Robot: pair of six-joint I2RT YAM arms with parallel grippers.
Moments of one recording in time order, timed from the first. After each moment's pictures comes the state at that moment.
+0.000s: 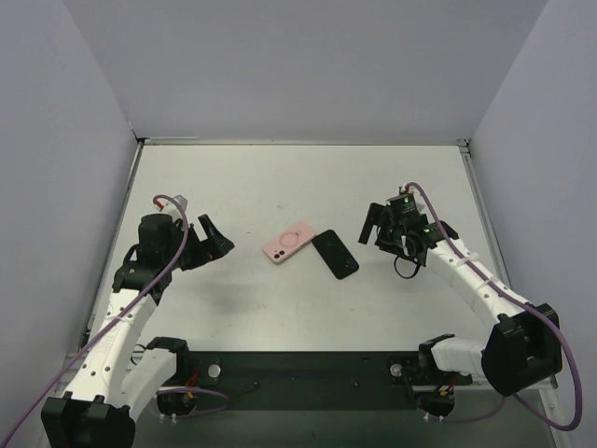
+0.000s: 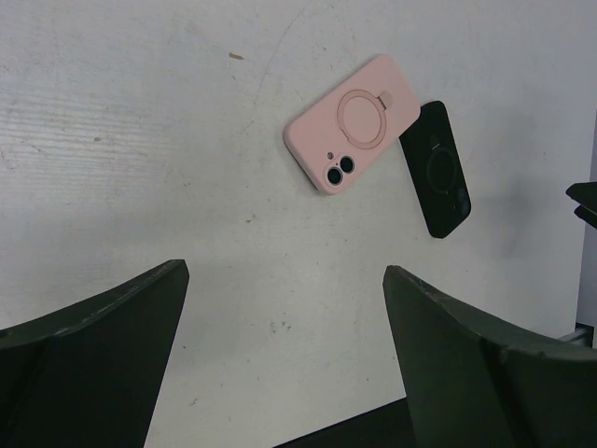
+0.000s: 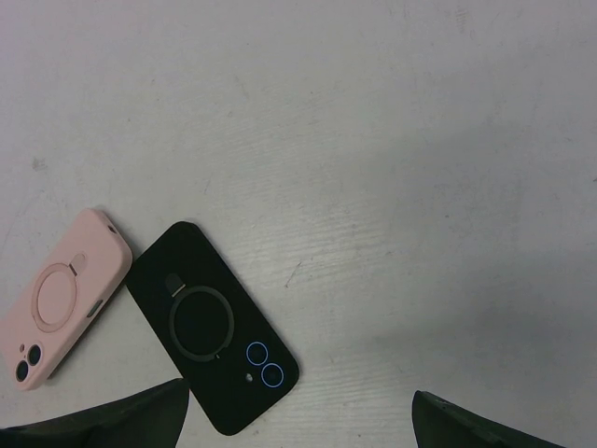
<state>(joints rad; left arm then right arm) -0.13 0.85 0.72 -0.51 0.27 -0.56 0.37 1.24 0.87 -0.54 0.14 0.59</state>
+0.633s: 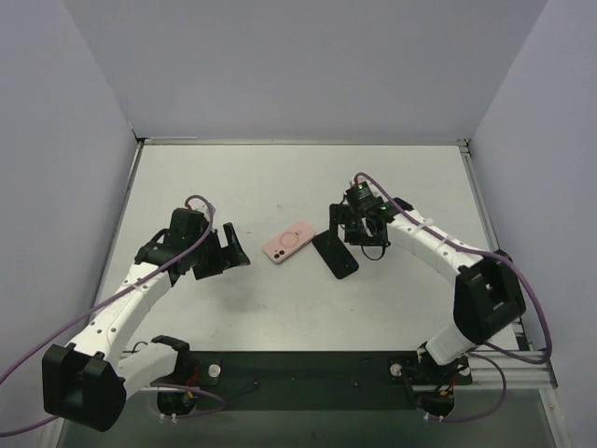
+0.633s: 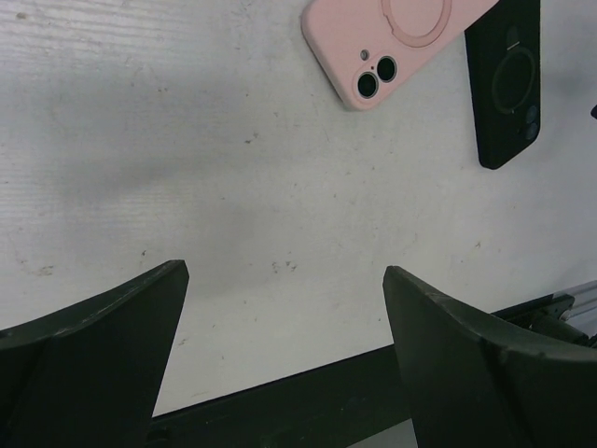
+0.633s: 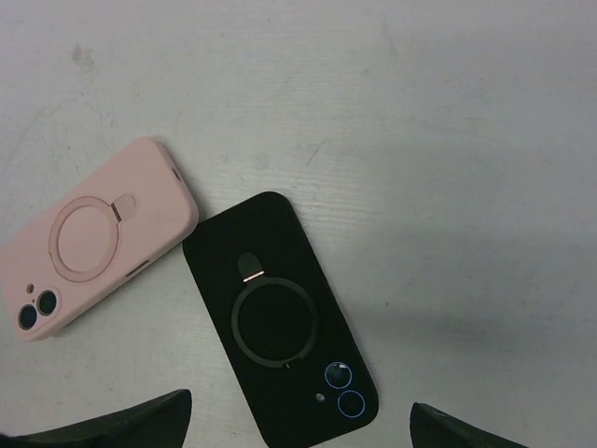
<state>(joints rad) -0.29 1.05 0.78 -0.64 0.22 -0.60 0.53 1.51 1.08 -0.60 0.13 0.49</state>
